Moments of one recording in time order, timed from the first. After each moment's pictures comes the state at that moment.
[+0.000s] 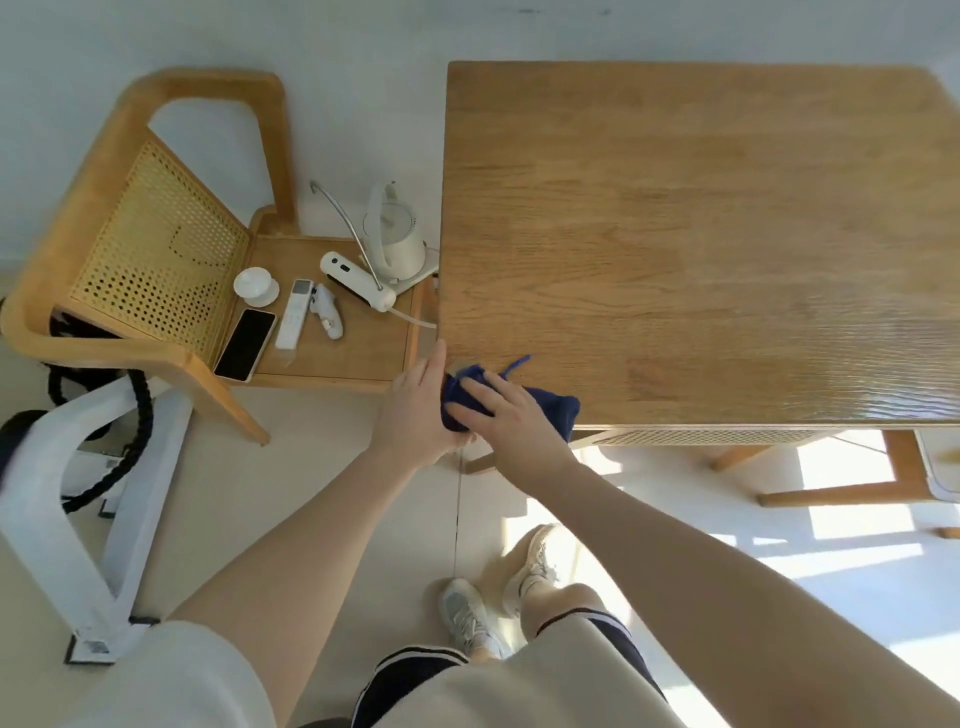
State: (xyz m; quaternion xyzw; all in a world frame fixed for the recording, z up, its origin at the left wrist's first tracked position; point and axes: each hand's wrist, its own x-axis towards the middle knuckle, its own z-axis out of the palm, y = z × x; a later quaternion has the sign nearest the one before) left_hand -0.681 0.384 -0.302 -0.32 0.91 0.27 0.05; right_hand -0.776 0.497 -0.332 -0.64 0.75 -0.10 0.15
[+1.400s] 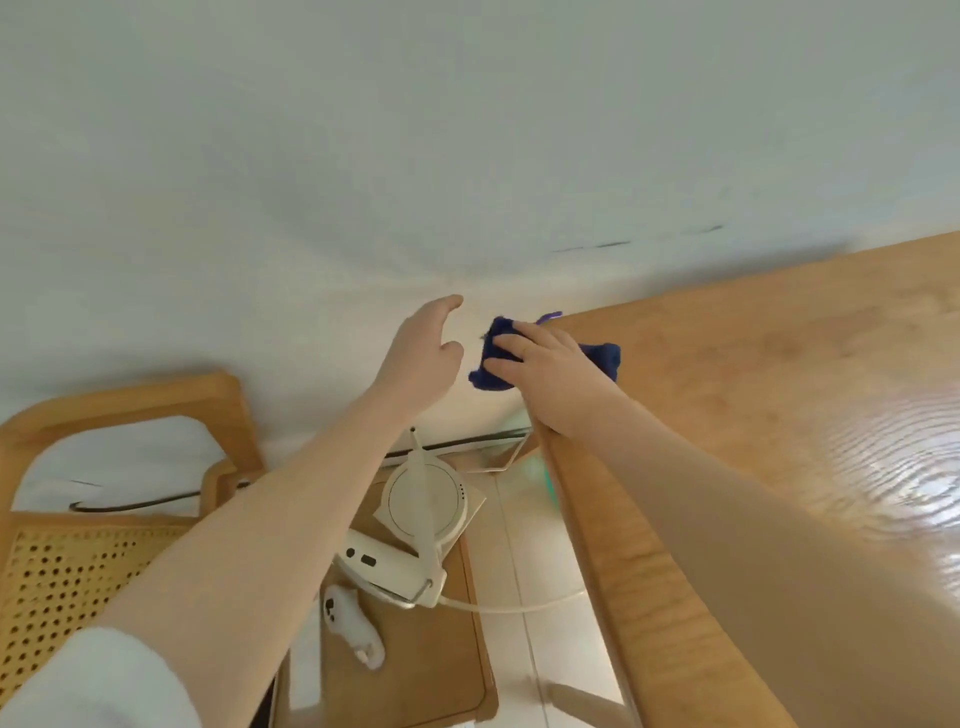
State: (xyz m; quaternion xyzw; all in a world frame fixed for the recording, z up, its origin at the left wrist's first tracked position) left_hand -1.028 -0.073 -0.312 -0.23 0.87 0.43 -0.01; right_hand -1.098 0.075 -0.308 -0.54 0.84 0.05 0.09
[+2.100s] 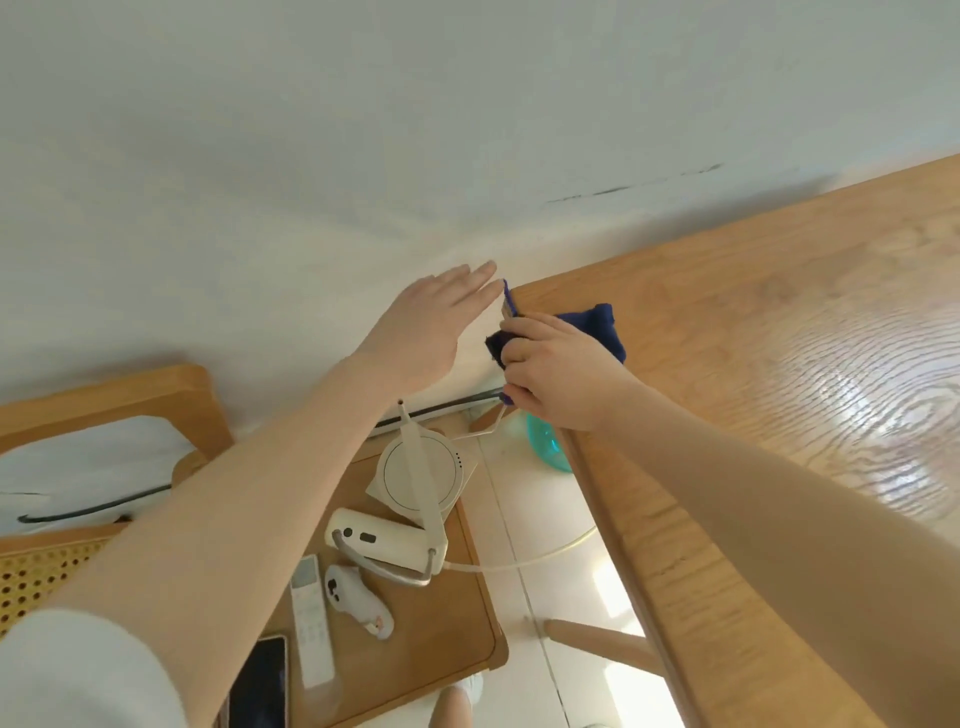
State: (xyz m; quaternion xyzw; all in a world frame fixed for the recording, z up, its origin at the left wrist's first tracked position) left_hand -1.034 -0.096 -0.325 0.10 0.98 0.14 0.06; right_hand -1.082 0.084 -0.320 -0.60 0.80 0.04 0.06
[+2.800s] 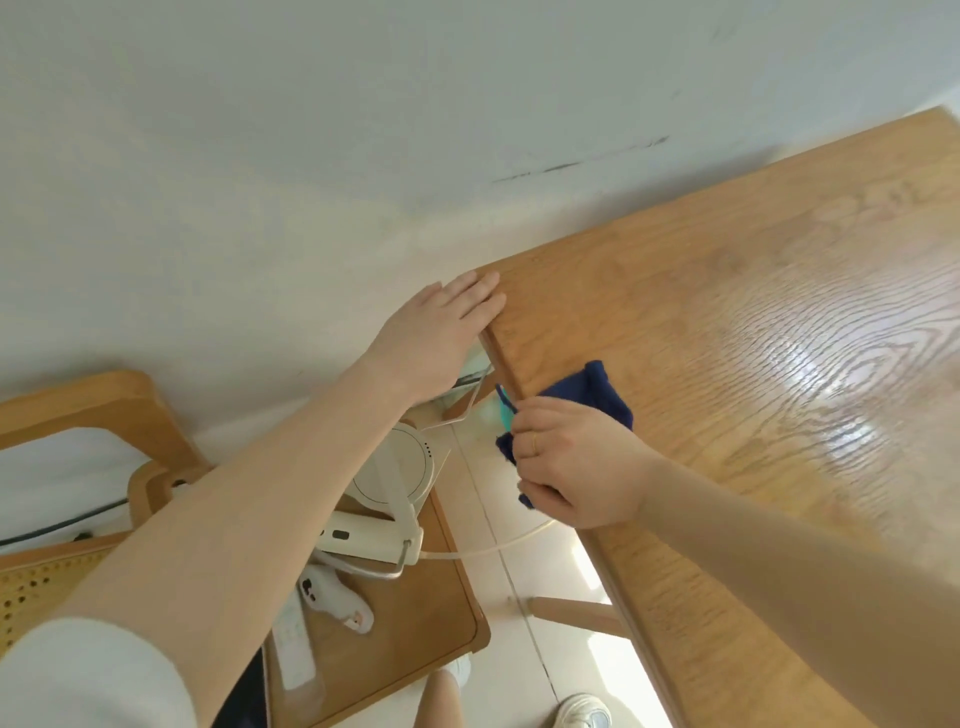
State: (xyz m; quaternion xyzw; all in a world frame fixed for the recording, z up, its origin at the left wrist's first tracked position) left_hand -1.039 -0.053 -0.336 0.14 0.98 0.10 0.09; right_hand -1.020 0.157 -0.321 -0.62 0.78 -0.08 0.11
